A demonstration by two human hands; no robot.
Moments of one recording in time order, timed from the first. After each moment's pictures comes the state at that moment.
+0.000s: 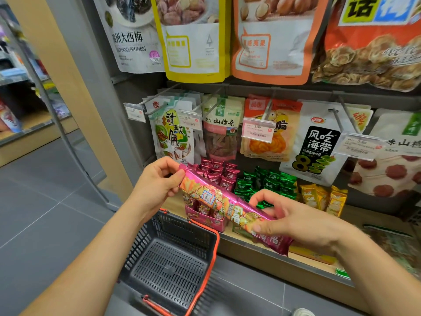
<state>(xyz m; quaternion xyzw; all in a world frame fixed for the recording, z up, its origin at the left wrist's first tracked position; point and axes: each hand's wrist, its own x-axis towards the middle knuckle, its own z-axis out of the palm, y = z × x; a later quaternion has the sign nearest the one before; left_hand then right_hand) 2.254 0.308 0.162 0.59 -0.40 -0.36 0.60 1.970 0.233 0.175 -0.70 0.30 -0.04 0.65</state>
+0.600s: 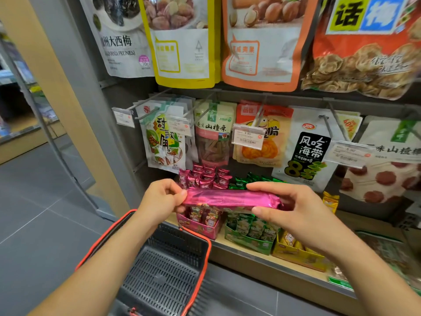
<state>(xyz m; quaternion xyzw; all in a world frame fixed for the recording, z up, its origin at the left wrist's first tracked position) 2.241 0.288 0.131 0.73 -0.37 -0.30 0.49 1.961 0.234 0.193 -0.80 0.33 -0.28 0.41</state>
